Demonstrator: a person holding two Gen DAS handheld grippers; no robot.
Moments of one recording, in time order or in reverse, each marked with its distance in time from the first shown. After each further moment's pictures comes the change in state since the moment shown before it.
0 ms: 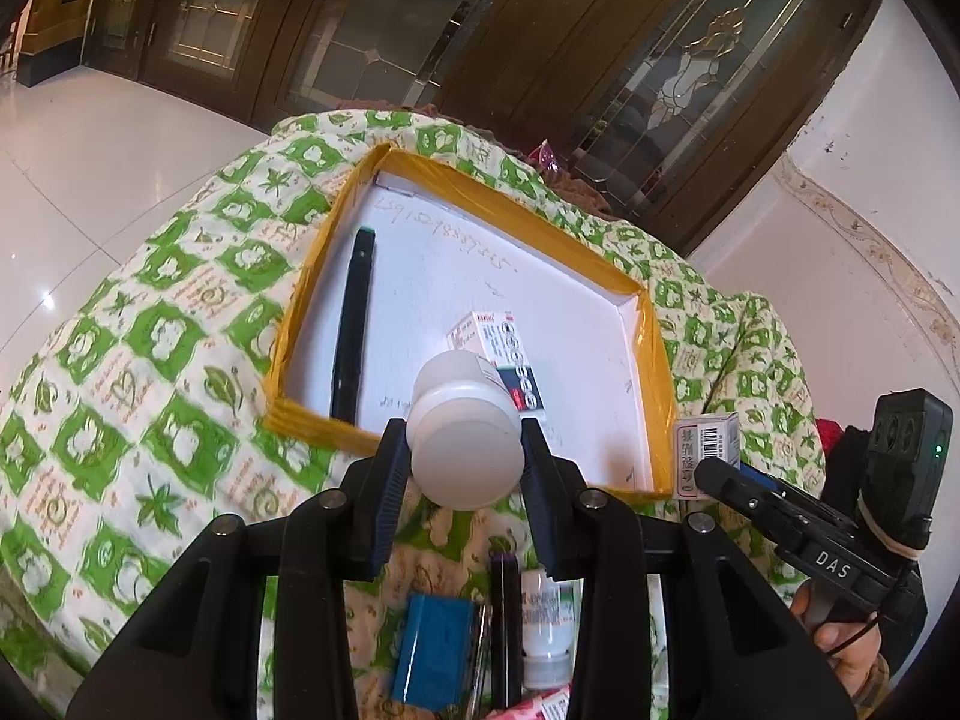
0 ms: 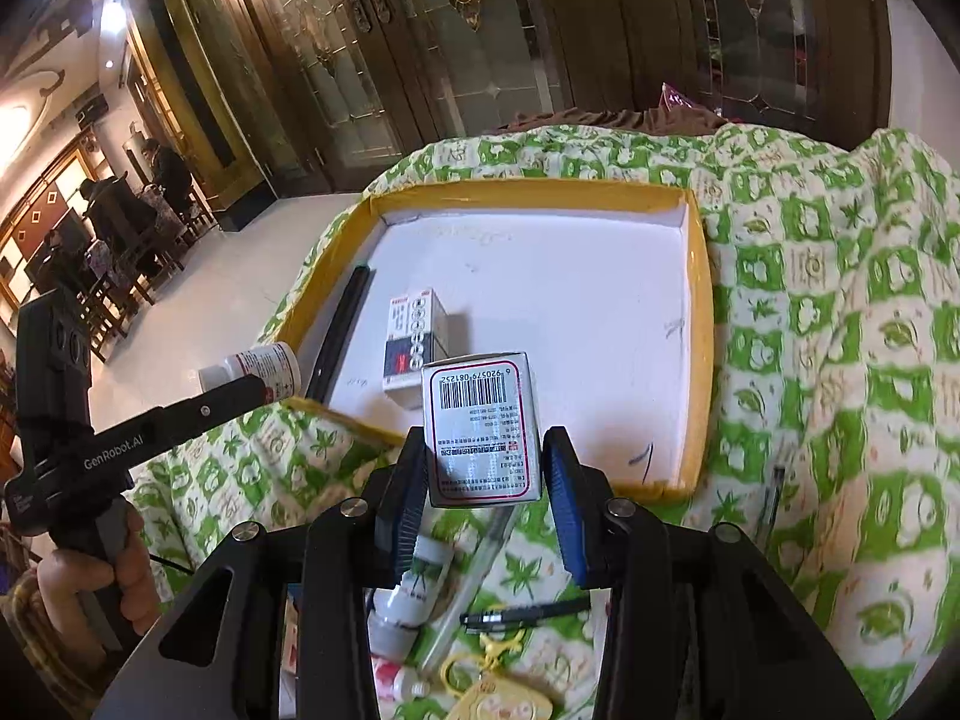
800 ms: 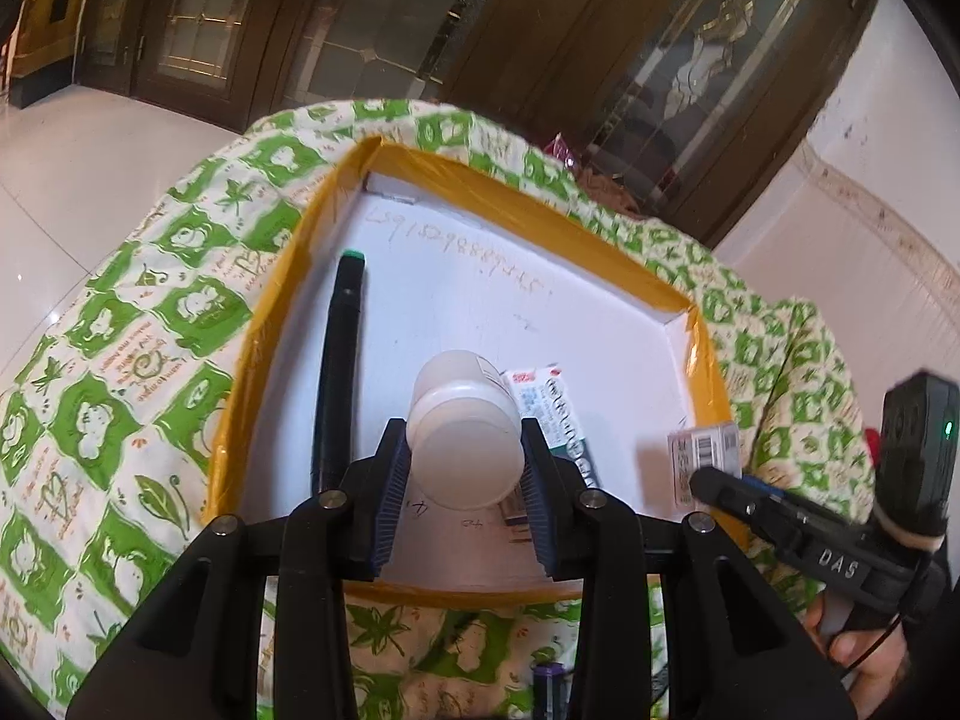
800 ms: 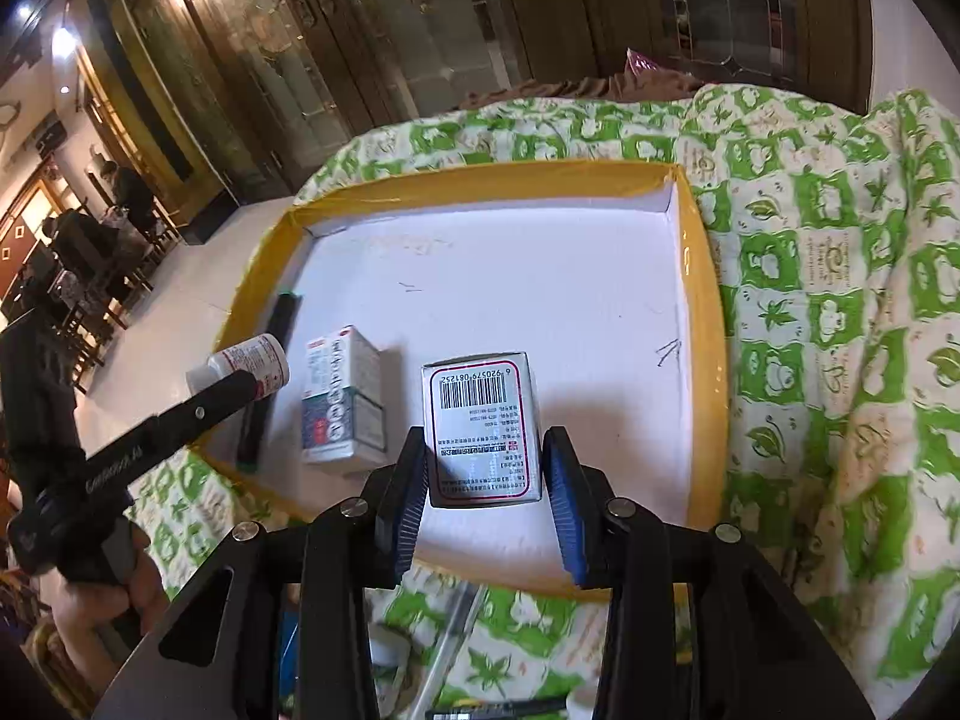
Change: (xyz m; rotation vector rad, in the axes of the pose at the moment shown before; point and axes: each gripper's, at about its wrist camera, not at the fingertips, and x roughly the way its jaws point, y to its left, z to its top) left arm 0.068 0.007 0.020 0.045 0.008 0.051; right arm 0.064 -0.029 0.026 0.096 0.064 -0.053
